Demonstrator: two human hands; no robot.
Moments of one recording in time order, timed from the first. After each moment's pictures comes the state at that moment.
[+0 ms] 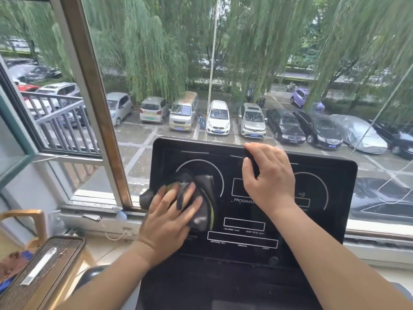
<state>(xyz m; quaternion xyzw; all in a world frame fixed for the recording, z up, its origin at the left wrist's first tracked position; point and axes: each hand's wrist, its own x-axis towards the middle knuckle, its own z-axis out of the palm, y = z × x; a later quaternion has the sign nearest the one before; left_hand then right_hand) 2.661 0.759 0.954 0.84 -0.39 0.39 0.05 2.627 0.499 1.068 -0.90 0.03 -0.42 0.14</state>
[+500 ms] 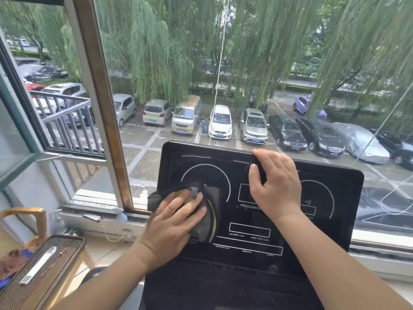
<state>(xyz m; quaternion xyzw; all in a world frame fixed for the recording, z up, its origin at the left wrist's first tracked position) 2.664 0.776 0.951 0.82 -0.44 0.37 0.06 2.628 0.501 1.067 -0.89 0.03 -0.43 0.13</state>
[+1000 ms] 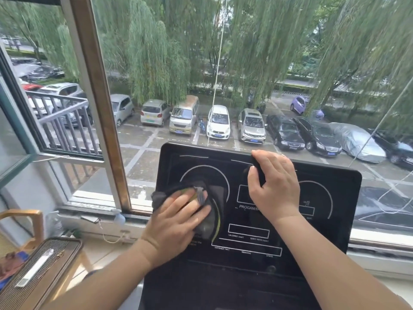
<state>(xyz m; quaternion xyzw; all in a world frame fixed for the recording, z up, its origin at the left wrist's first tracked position) 2.666 0.764 0.965 0.80 -0.46 0.38 0.06 2.627 0.502 1.066 -0.88 0.02 -0.45 0.13</state>
